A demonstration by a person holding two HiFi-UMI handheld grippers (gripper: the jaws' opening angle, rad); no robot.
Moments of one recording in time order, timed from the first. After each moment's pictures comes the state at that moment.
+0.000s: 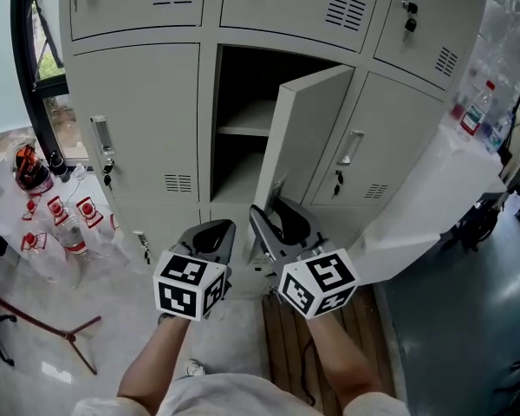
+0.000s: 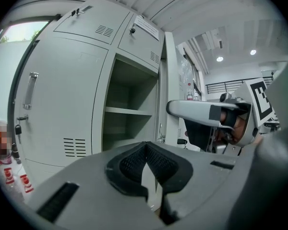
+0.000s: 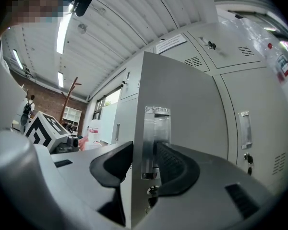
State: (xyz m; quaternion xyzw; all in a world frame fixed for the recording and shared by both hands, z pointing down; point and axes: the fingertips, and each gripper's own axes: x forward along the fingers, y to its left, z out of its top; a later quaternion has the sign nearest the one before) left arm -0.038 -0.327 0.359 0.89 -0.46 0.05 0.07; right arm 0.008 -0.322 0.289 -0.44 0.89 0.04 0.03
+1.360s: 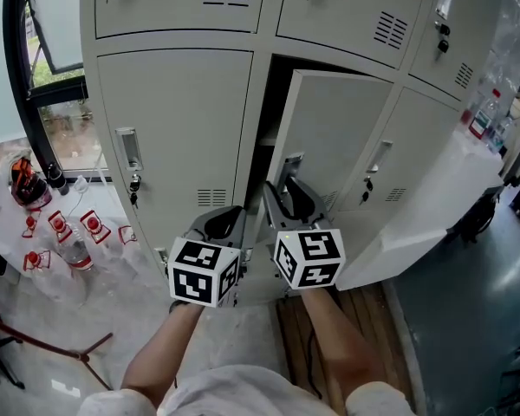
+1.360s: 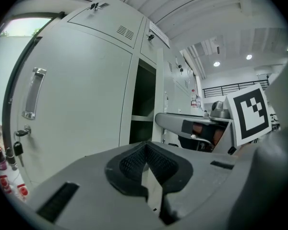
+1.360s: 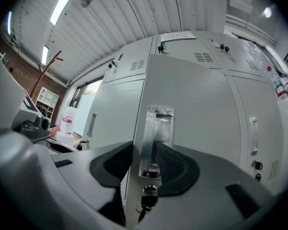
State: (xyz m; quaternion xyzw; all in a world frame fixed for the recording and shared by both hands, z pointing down) left arm -0.119 -0.385 0.342 0.90 -0.44 0.03 0.06; right arm -0.058 -0.410 0.291 -0.57 0.82 0.08 0.00
